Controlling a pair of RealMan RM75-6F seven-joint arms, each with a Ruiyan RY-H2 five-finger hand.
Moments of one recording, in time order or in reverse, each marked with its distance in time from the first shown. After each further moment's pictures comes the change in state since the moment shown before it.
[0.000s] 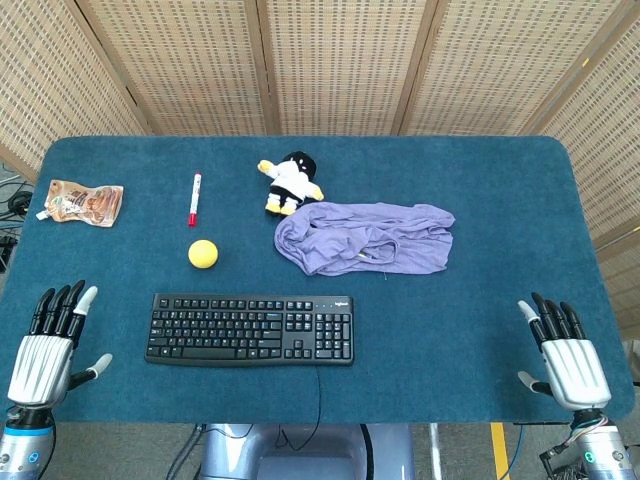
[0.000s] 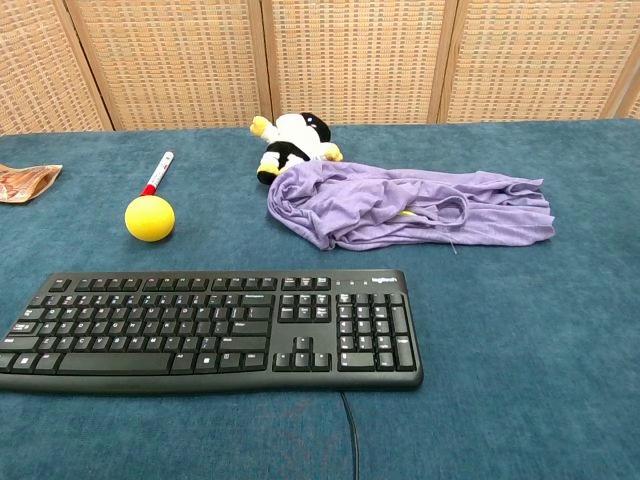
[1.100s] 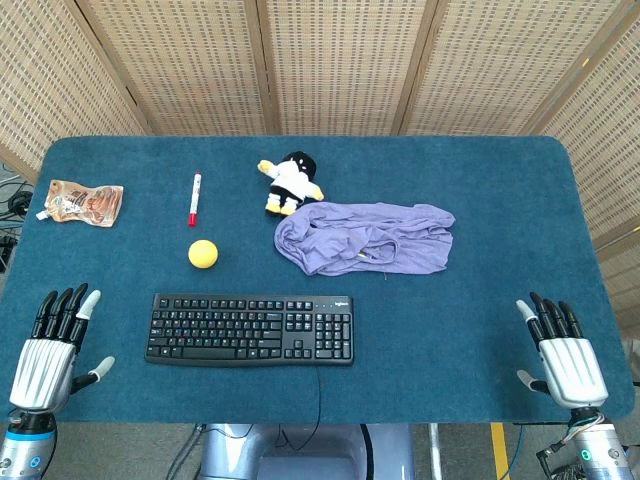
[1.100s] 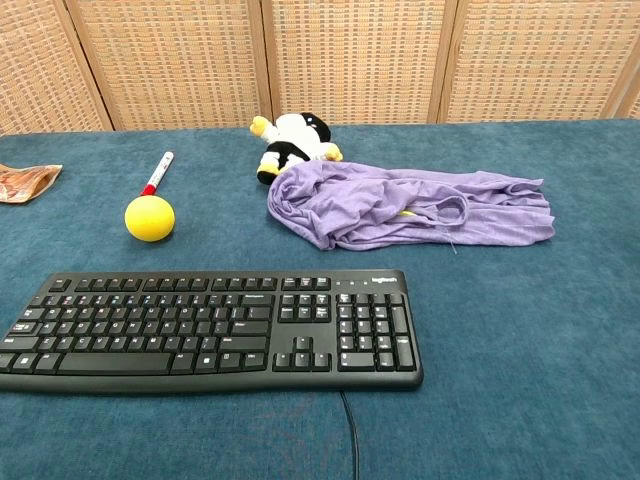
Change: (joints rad) left arm -0.001 -0.016 0.022 0.029 0.023 0.040 -0.005; right arm 0.005 -0.014 0.003 0.005 0.009 -0.007 -0.035
